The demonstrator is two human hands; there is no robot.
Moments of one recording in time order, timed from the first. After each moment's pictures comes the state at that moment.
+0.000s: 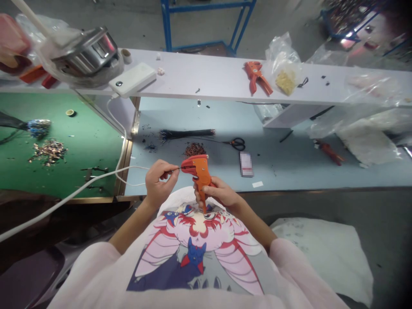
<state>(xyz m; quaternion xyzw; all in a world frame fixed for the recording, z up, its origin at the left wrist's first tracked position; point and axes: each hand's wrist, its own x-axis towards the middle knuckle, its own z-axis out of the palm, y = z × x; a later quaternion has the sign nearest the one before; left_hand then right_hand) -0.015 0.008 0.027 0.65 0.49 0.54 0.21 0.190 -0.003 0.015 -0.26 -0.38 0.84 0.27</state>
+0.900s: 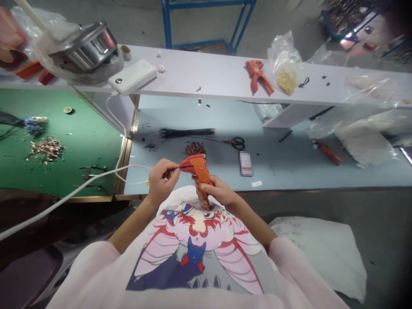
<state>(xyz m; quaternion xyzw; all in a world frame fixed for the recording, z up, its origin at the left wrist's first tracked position) -0.014 0.009 0.017 0.65 0.51 0.50 0.26 0.189 0.001 0.004 -0.29 -0.45 0.81 0.25</state>
